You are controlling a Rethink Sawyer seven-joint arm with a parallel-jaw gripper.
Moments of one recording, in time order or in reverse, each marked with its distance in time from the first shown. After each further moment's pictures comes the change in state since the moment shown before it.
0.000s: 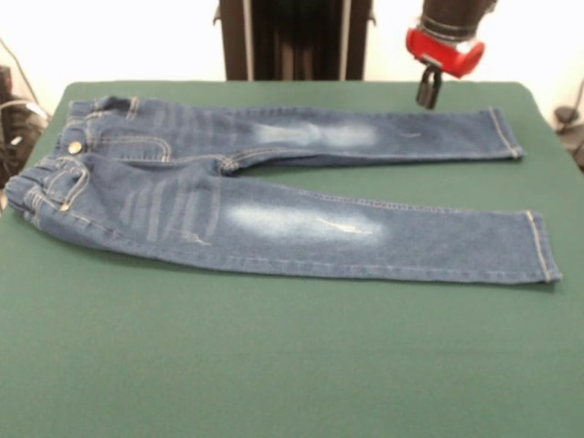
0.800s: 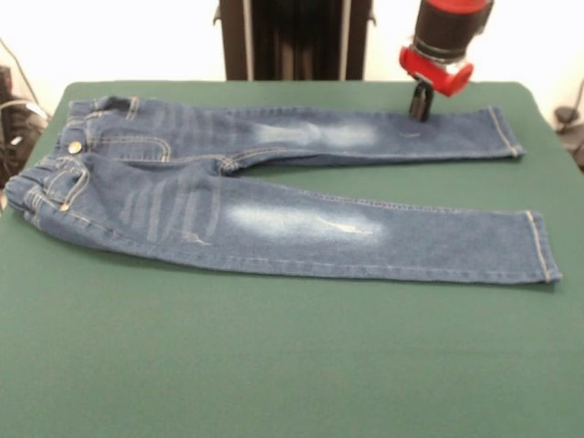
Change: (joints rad) arm -0.051 0.099 0.051 0.003 0.002 -0.057 0.001
